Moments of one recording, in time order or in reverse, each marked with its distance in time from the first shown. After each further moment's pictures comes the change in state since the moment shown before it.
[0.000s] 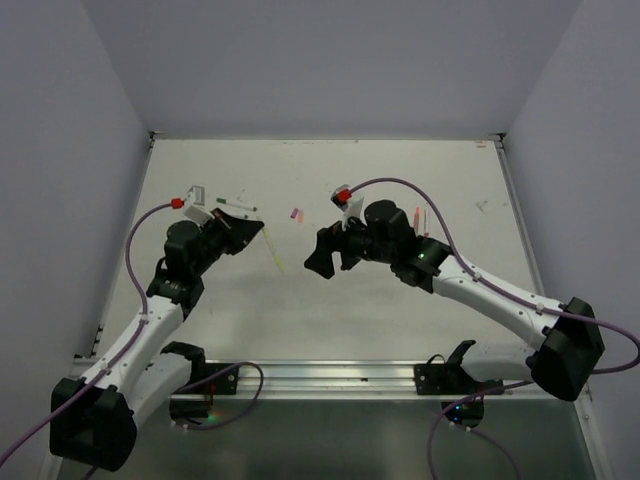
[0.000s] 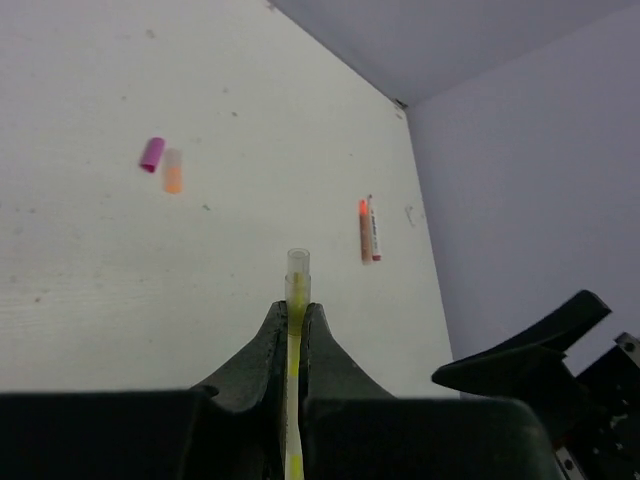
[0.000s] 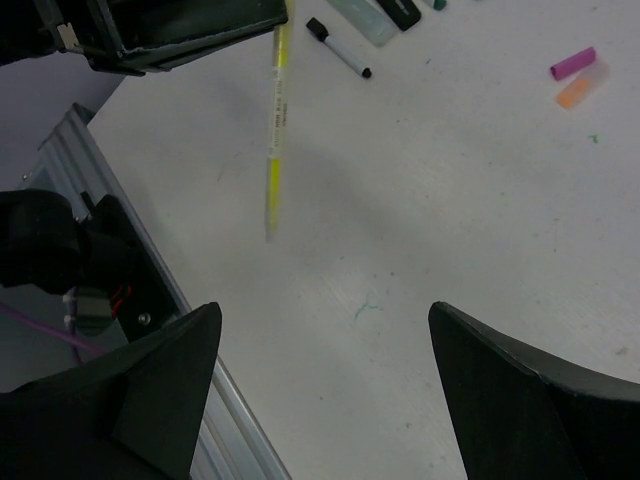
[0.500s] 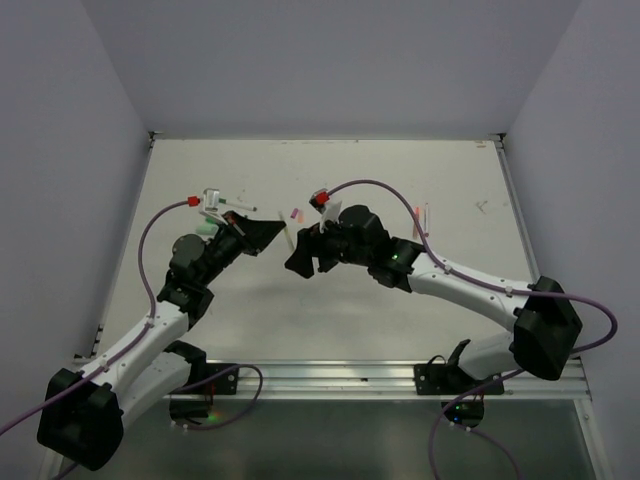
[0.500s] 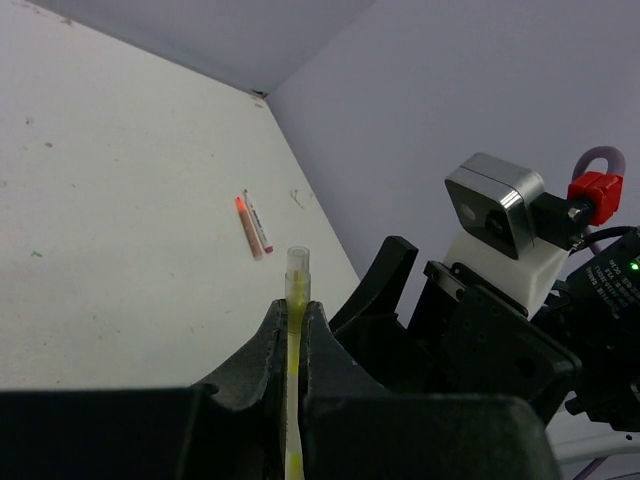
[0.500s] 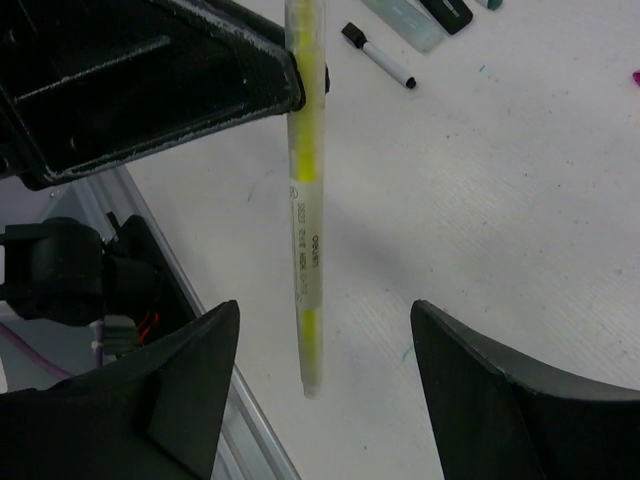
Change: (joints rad) left arm -0.181 0.000 -0.079 0.396 0.074 -0.016; right arm 0.116 0.154 0.032 0.141 0.055 0.103
